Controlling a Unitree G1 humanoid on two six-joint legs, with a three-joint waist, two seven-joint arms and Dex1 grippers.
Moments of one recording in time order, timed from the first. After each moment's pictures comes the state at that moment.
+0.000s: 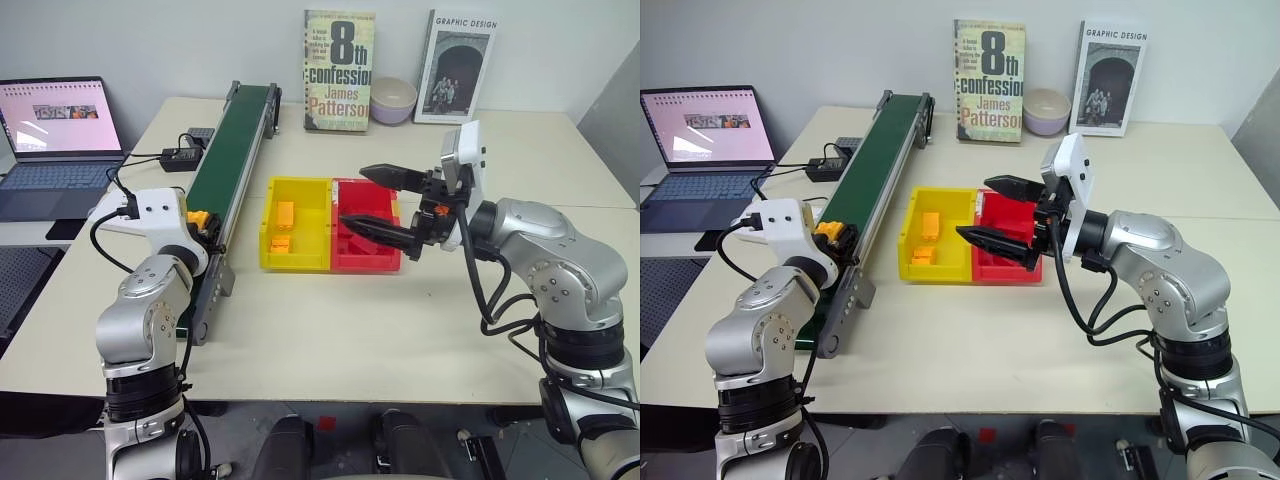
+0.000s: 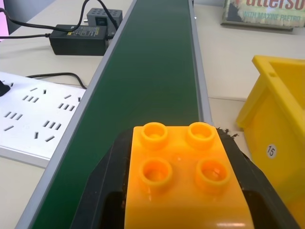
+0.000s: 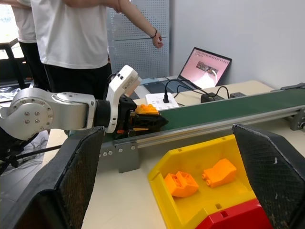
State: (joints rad) left arm -0.40 0.35 0.32 -0.24 -0.31 0.84 -0.06; right arm -0.68 -0.49 0.02 -0.39 0.70 0.77 0.74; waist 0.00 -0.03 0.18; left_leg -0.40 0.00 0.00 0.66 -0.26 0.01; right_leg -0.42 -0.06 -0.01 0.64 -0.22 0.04
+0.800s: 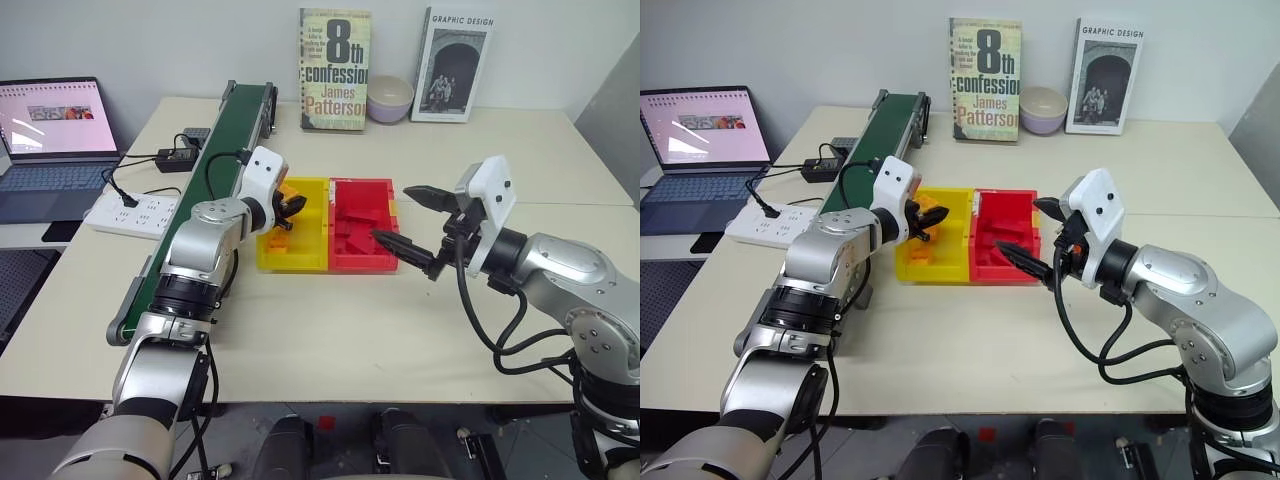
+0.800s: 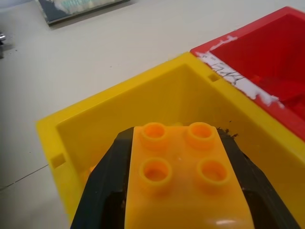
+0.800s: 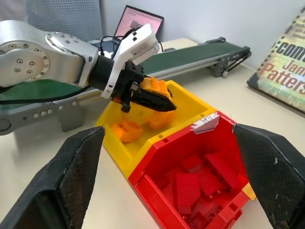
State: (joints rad) left arm -0.84 0.43 -0.10 0.35 -0.19 0.63 -0.51; right arm -0.47 -0.58 -0.07 -0.69 0.69 0.95 0.42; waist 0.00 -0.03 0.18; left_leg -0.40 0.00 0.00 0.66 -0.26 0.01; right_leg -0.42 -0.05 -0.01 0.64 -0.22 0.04
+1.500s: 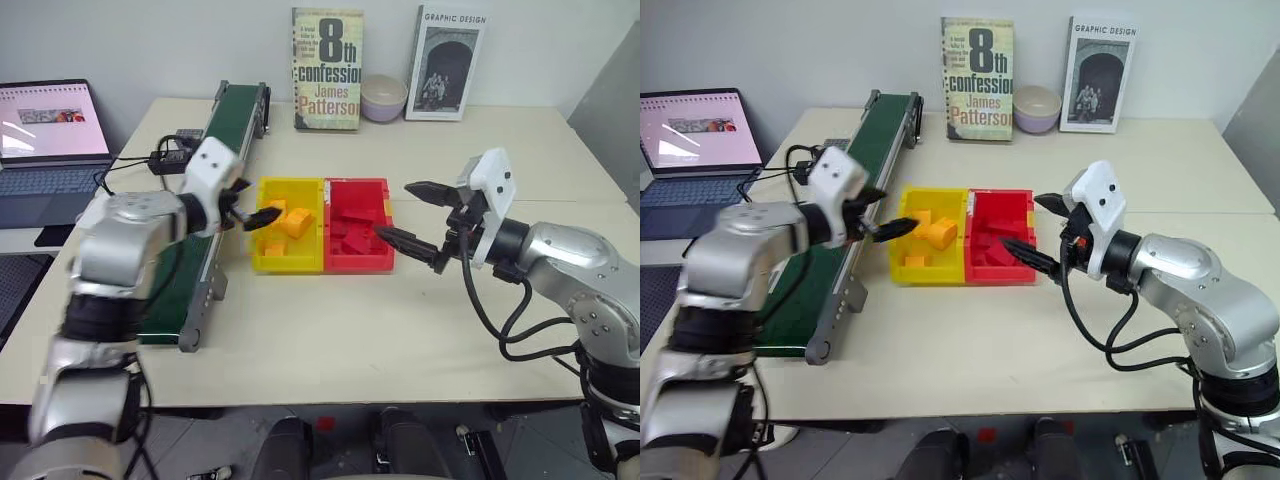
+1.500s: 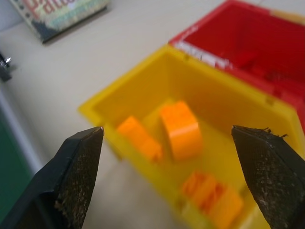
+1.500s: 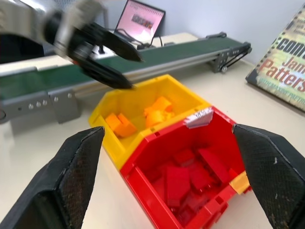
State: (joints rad) left arm -0.63 0.83 0.01 -0.02 -0.32 0.75 -0.87; right arm -0.54 -0.67 -0.02 -0.52 0.66 0.85 0.59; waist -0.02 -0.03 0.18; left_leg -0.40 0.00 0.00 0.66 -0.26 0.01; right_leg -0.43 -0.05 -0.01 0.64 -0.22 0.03
